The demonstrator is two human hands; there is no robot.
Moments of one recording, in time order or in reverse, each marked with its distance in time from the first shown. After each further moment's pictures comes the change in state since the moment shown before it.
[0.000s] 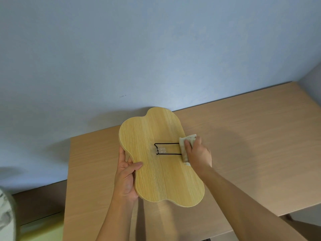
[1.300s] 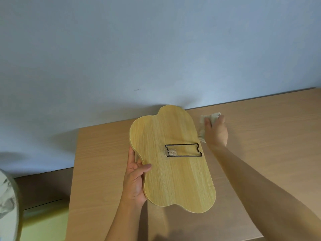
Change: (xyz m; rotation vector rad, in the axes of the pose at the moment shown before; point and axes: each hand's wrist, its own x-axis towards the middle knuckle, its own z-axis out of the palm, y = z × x) left_hand 0.008 -0.006 -0.022 -0.061 -0.035 -0.025; right_hand 0.082 -0.023 -0.010 0.252 0.191 0.106
